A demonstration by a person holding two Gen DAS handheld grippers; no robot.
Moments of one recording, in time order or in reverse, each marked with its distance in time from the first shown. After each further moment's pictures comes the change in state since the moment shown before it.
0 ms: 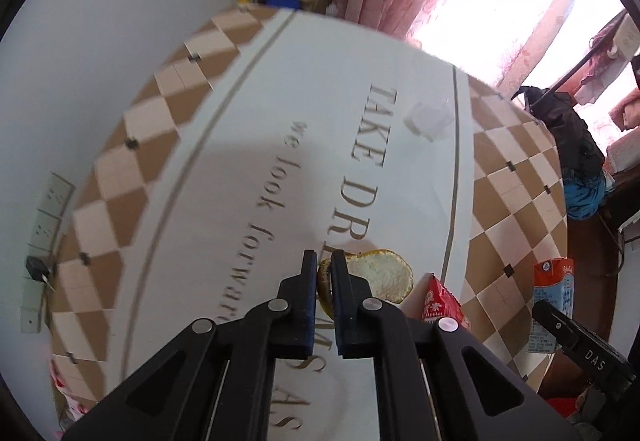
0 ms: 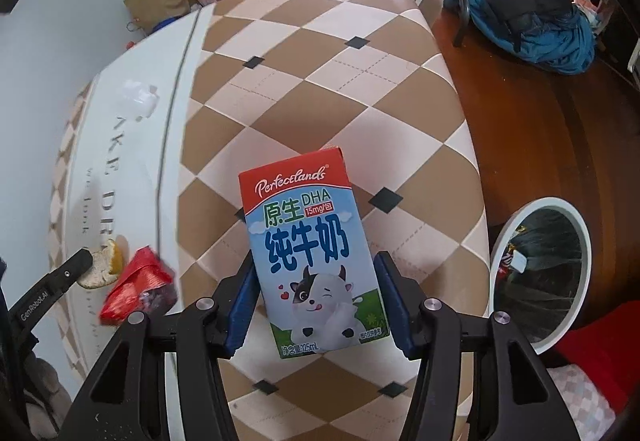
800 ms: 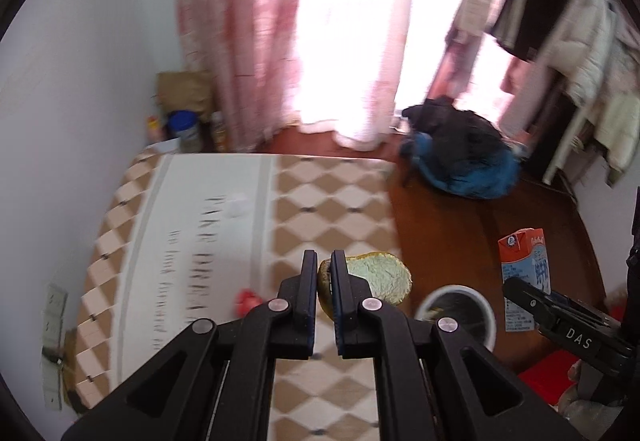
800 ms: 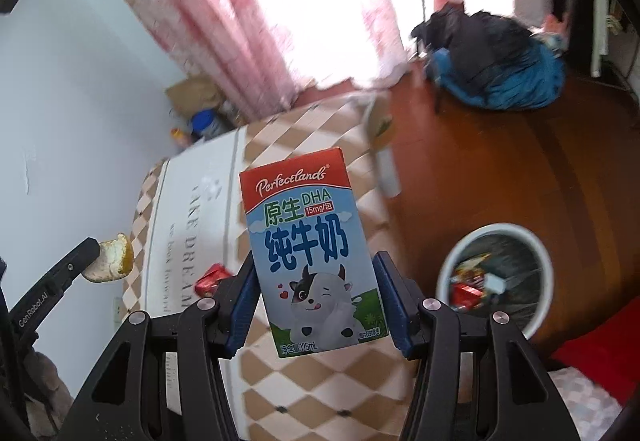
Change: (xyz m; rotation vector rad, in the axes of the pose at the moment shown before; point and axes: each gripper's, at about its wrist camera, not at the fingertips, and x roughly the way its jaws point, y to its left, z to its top) left arm -0.177 -0.181 -0.044 0.332 -0.241 -0.186; right arm -0.204 -0.091 -0.050 0.079 -0.307 0.101
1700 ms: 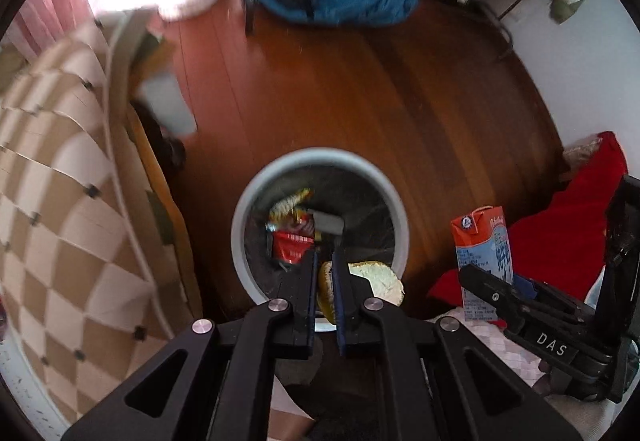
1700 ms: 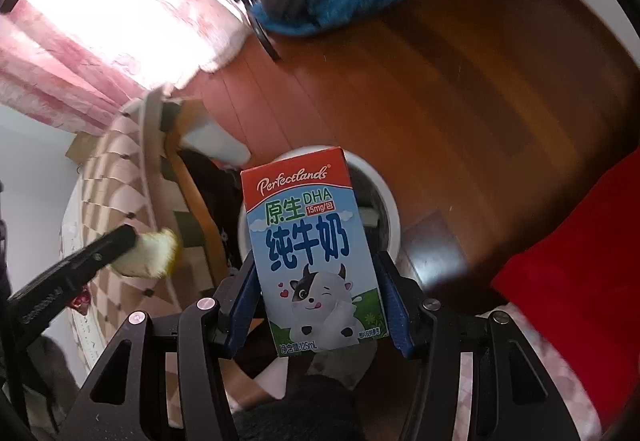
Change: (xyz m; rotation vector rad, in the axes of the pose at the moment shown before) left arm 0.226 -0.264 -0.095 0.272 0.545 -0.248; right arm 0.039 -0.338 -0.089 0.396 0.185 -0.120
